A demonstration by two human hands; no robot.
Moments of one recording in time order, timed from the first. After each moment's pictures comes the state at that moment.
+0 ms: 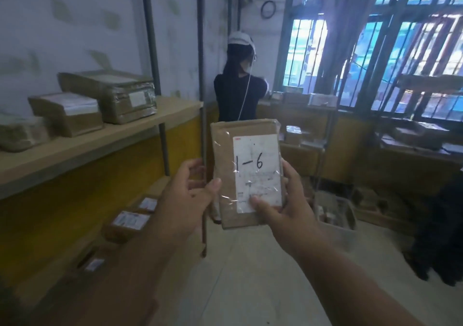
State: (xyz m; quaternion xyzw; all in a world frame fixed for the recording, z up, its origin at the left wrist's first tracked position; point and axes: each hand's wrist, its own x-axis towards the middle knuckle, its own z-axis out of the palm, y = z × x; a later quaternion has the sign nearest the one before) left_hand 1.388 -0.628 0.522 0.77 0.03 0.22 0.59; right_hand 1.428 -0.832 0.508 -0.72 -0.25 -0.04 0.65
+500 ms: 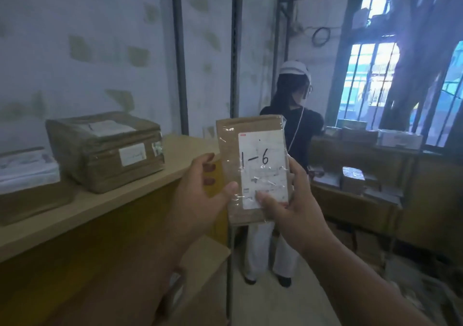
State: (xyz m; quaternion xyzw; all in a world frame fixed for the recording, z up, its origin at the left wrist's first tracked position) left_hand 1.653 -0.551 0.577 0.81 0.09 0.35 0.46; right_hand 1.730 -0.733 0.567 -0.66 -0.35 -0.04 0.66
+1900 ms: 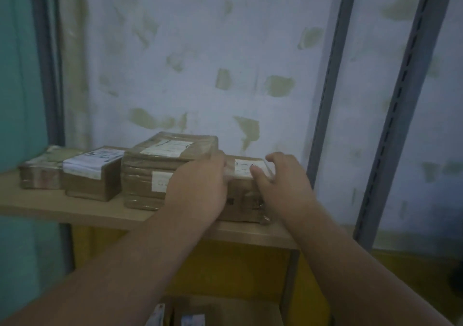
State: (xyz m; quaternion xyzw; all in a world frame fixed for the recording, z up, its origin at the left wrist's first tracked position) left_hand 1.809 -0.458 0.641 0.72 0.56 0.39 -0.13; right_hand 1.979 -0.452 0.645 -0.65 -0.65 -0.07 0.38
